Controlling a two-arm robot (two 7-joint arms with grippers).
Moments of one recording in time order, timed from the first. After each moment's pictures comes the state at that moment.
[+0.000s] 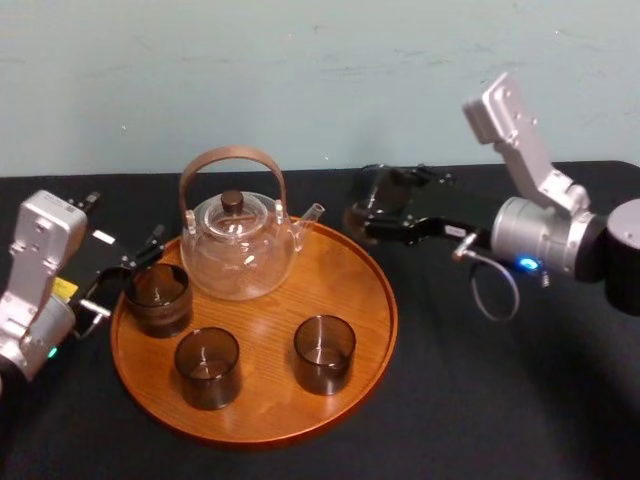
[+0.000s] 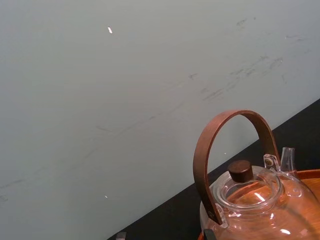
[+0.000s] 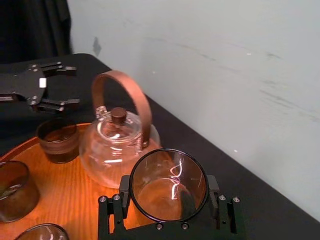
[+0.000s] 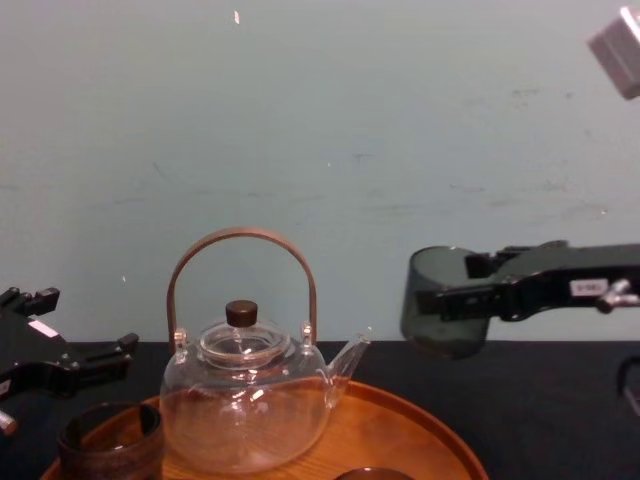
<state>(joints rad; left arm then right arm) -0.20 0.60 0.45 -1.41 -0.25 -0.12 0.03 0.46 0.48 -0.48 -1.44 0.36 0.28 0.52</state>
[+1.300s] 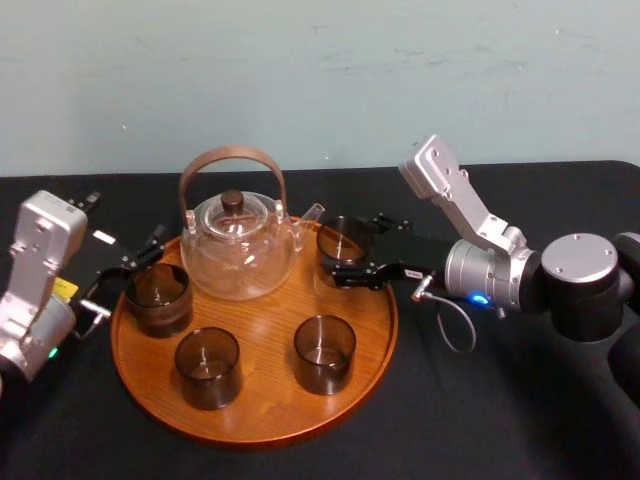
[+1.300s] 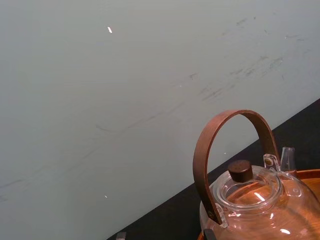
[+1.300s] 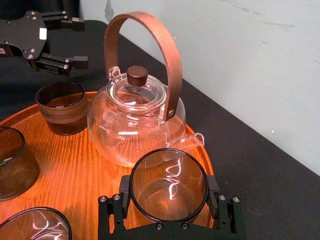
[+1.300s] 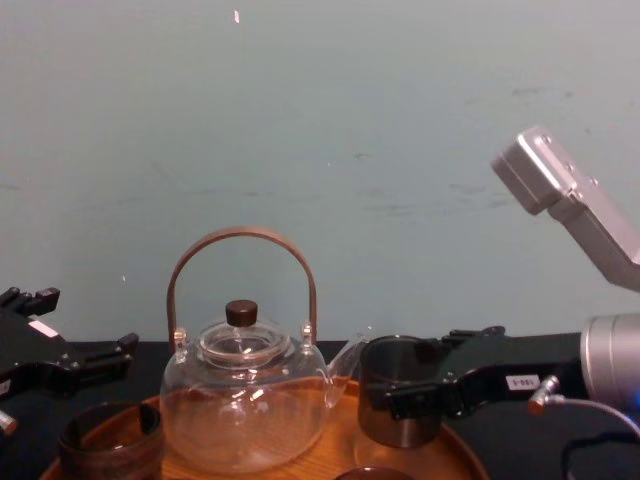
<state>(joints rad) -0.20 0.60 0.45 -1.41 -0.25 -0.12 0.03 0.51 0.39 -0.58 -1.24 0.27 0.20 0.55</state>
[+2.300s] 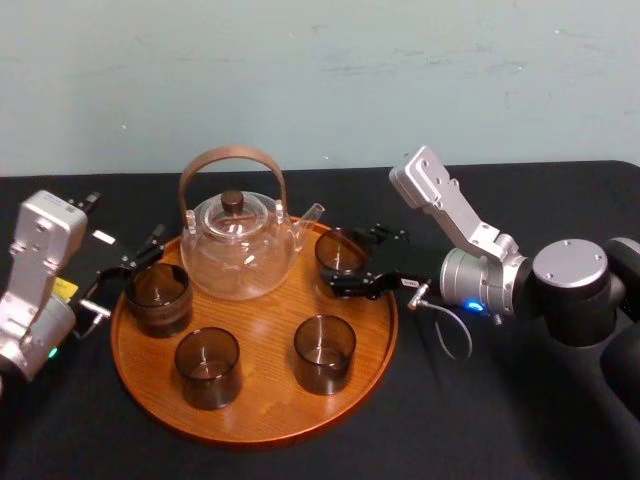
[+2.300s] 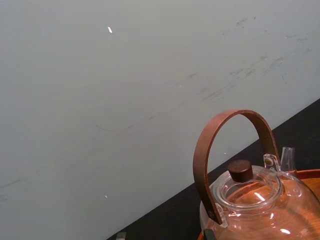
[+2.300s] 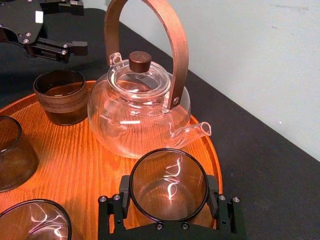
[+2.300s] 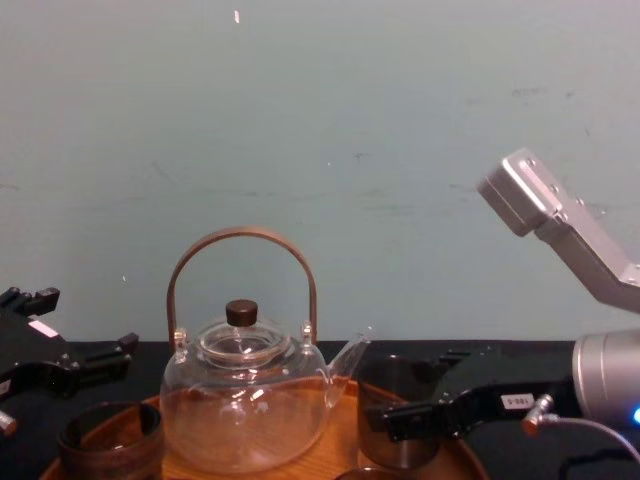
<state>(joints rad) -0.20 0.60 0.45 -1.41 -0.25 -0.12 0.03 0.51 0.37 -0.58 -1.21 0.23 0.21 0.56</state>
